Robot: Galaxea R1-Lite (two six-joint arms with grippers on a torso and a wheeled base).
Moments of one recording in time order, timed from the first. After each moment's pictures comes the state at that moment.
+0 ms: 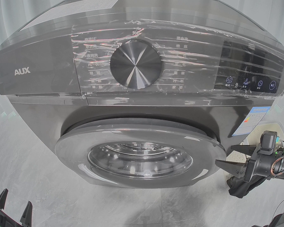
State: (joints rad) left arm 0.00 0.02 -0.02 0.01 -0.01 -0.03; right arm 0.46 1.26 -0.35 -0.60 0.22 0.14
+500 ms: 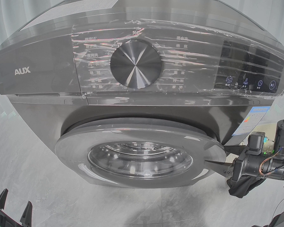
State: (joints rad) left arm 0.00 0.02 -0.02 0.01 -0.01 -0.03; right arm 0.49 1.40 -0.35 -0.72 0.22 0.14
